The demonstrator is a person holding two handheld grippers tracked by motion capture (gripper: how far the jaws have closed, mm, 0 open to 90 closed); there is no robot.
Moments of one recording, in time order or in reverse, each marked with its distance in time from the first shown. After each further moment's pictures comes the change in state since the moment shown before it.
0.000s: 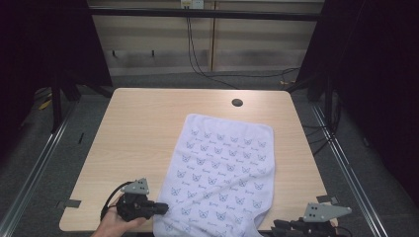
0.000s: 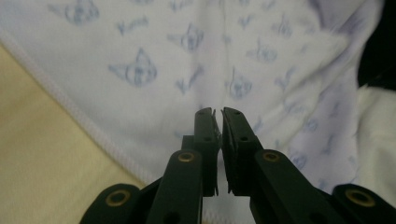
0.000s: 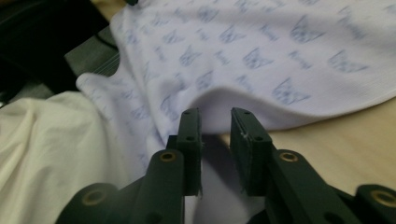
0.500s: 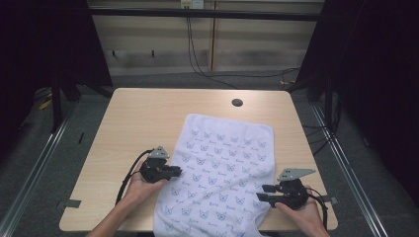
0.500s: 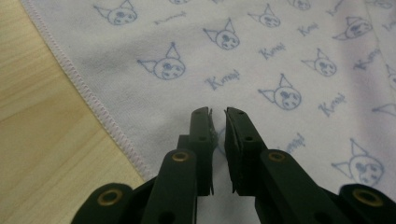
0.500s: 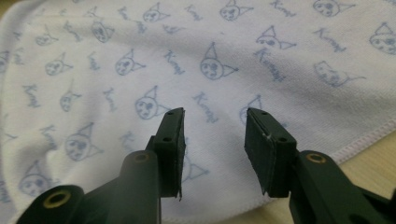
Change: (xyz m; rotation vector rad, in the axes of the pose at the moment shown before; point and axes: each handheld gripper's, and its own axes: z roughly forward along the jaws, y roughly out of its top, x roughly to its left) left arm 0.060 0.048 0.051 0.024 0.203 0.008; right arm -0.070 0.036 0.073 0.092 -0.097 0.009
